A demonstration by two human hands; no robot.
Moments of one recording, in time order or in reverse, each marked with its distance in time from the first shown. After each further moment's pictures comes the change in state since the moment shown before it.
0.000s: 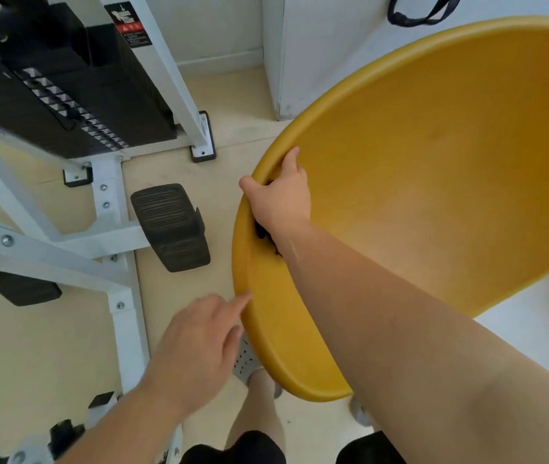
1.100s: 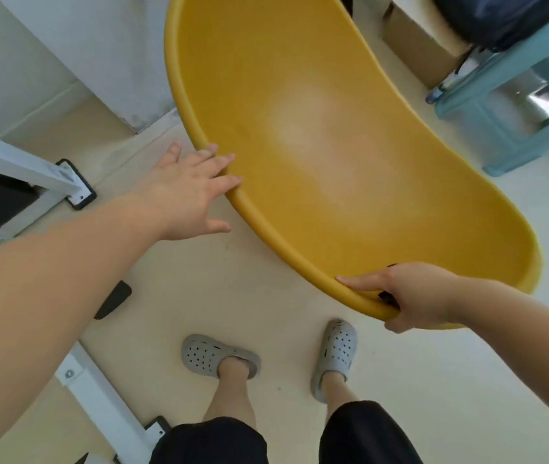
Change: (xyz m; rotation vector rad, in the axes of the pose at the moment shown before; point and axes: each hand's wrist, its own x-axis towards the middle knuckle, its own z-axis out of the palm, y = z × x) left_hand 0.184 0.235 0.030 0.942 -0.274 0.594; right_hand -0.221 0.333 -0.338 -0.770 -0.637 0.030
